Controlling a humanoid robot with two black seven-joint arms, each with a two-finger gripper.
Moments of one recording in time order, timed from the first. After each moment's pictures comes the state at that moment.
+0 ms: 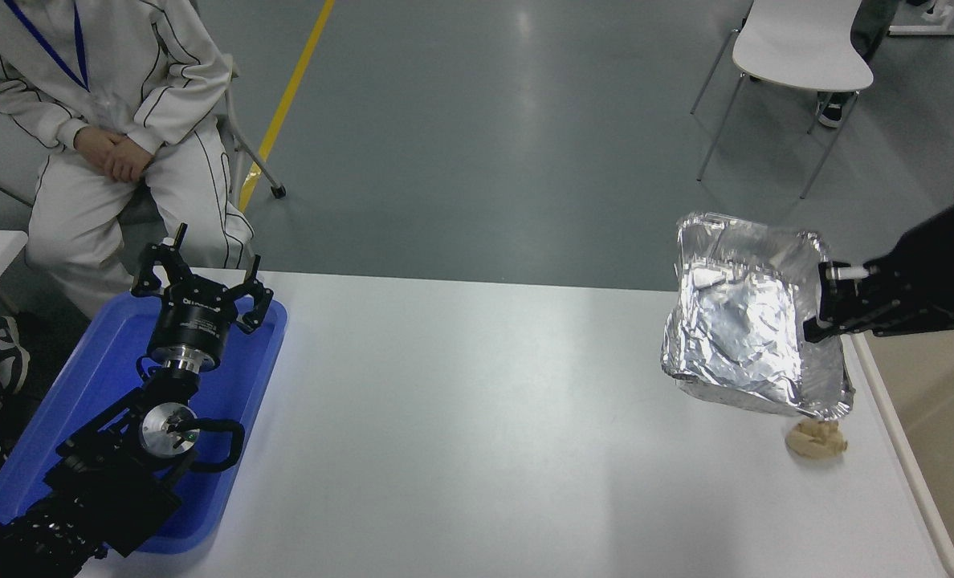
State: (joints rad) left arm -0.62 0.18 -0.87 -0.41 -0.09 -0.57 -0.51; right arm 2.38 -0.76 -1.32 1.54 -0.30 0.75 0.00
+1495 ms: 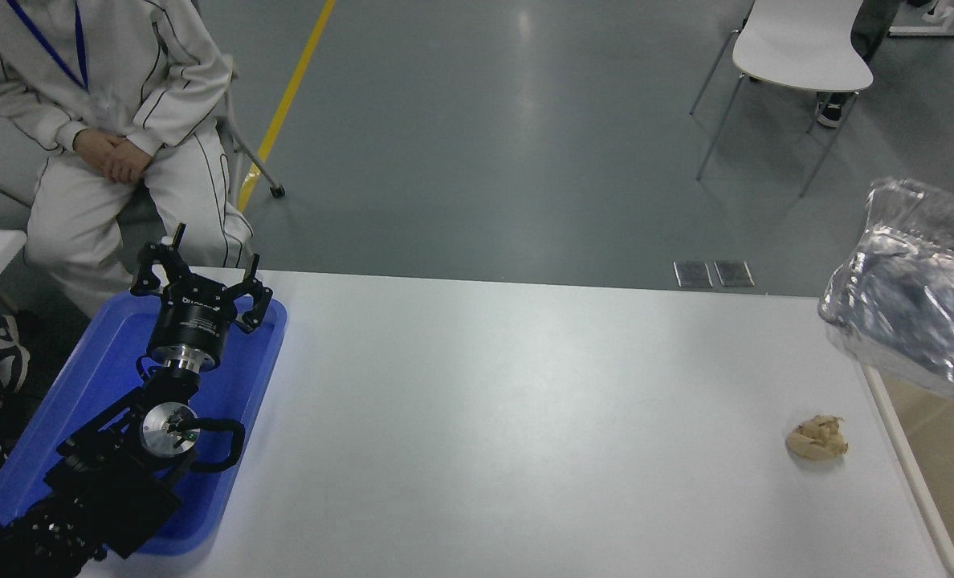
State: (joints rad) left arm -0.62 0.18 -0.87 -0.41 -0.09 -0.57 -0.51; right arm 2.29 -1.01 -1.58 1.22 -0.30 0.75 -0.01
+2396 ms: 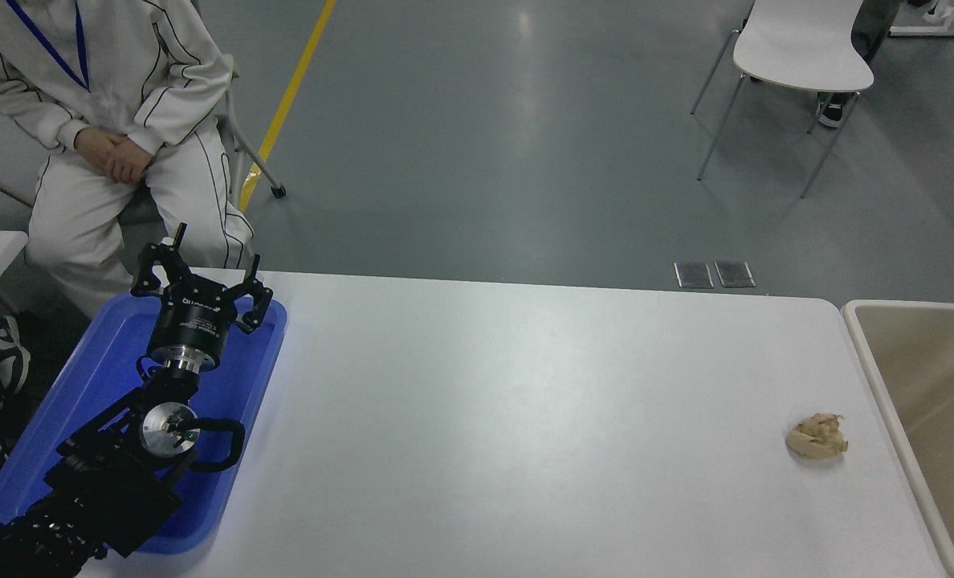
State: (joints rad) left arm -0.62 0.18 -0.87 -0.41 -0.09 -0.57 -0.51; right arm 1.08 -1.03 -0.75 0.58 -0.27 0.41 -0.01
